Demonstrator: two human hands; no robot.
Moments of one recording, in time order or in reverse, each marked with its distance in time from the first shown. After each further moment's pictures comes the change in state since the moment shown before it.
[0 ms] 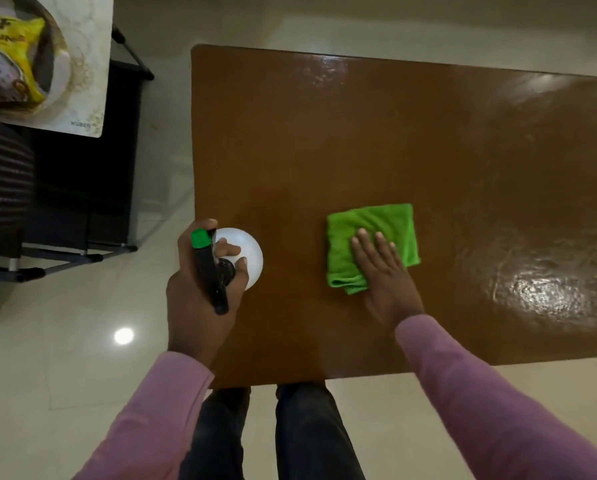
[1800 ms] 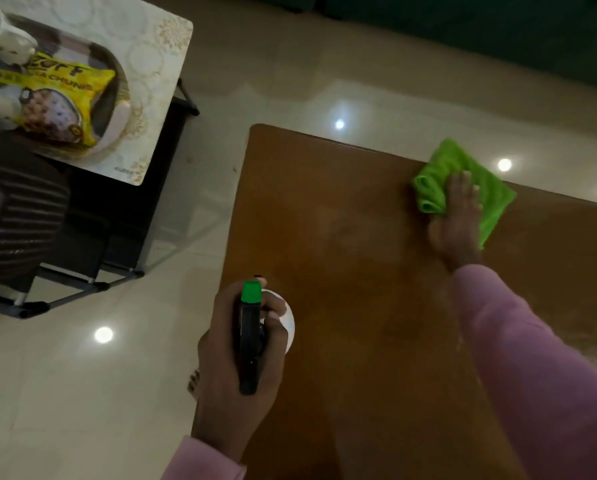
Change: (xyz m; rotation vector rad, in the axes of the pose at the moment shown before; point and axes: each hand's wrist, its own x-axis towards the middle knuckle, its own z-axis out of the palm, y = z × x) left_hand 0.054 0.055 0.005 -0.382 0.129 0.001; right_hand 0.227 0.055 -0.129 0.172 0.164 0.402
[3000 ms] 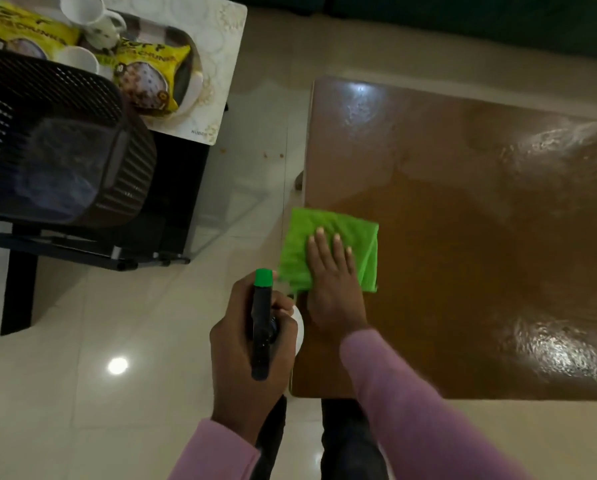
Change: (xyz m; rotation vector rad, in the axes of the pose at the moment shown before) left_hand -0.086 -0.058 -0.152 0.090 -0.025 0.086; right_hand -0.273 -0.188 0.161 -0.090 -0.191 -0.356
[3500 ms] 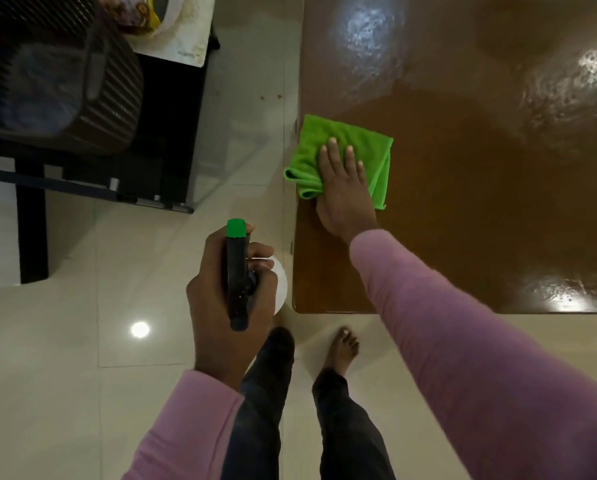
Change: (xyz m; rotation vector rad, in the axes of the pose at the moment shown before) left_hand -0.058 -0.023 -0.027 0.004 -0.011 0.016; right_hand 0.002 0.015 0.002 -0.076 0.051 0.088
